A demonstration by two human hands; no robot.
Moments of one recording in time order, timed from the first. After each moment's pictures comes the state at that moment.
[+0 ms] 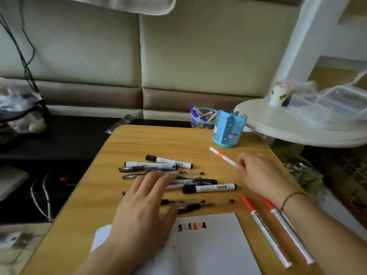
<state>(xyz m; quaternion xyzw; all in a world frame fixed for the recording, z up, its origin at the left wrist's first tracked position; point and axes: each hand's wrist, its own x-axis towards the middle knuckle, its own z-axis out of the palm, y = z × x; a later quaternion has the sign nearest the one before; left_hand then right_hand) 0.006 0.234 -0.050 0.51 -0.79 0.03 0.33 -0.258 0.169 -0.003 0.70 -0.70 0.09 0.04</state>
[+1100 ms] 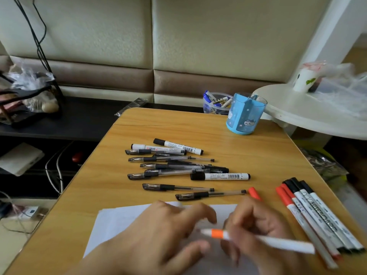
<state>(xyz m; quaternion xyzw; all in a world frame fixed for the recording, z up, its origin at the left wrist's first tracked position) -0.001 0.261 -0.041 0.31 -0.90 -0.20 0.25 -0.211 0.279 -0.046 0.60 -0.35 0.48 -0.55</state>
